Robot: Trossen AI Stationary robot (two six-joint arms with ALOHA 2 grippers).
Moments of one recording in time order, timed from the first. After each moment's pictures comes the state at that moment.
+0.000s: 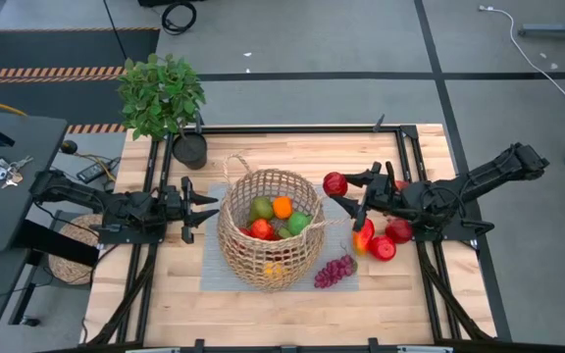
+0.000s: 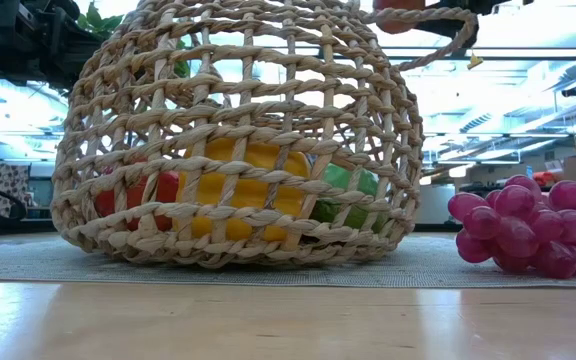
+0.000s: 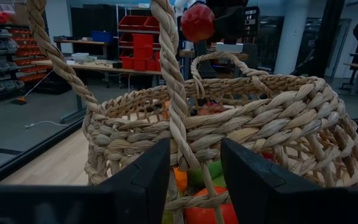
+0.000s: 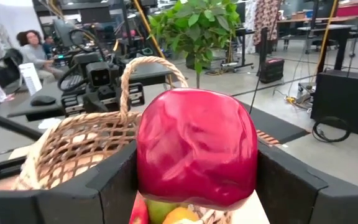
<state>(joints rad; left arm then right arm) -0.27 0.34 0.07 0.32 -0.43 -0.04 0.33 0.91 0.58 0.29 0.72 0.14</state>
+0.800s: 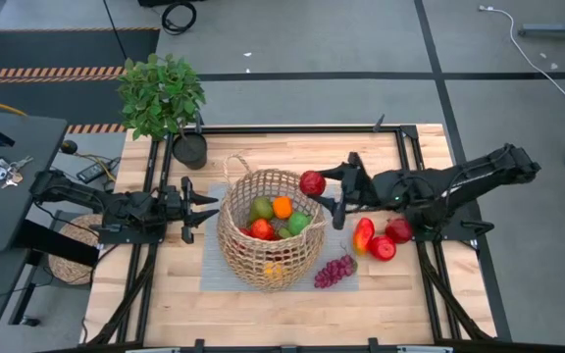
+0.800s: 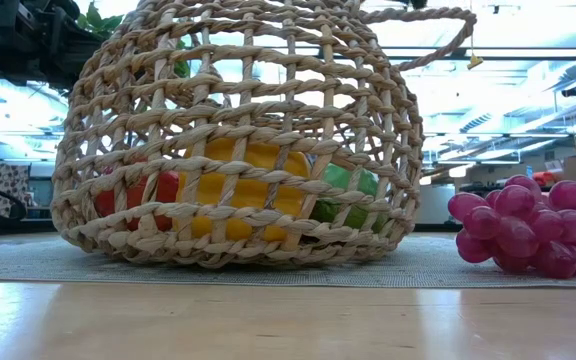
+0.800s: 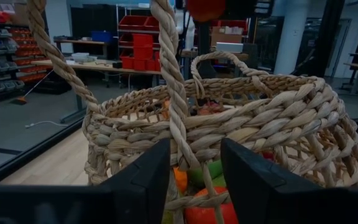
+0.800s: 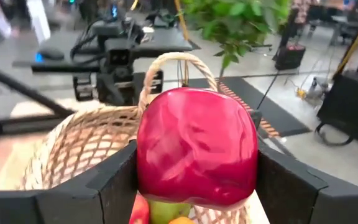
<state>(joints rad) -0.27 0.34 0.07 0.32 -0.43 -0.04 0.25 1.17 1.00 -0.07 0.55 0.06</state>
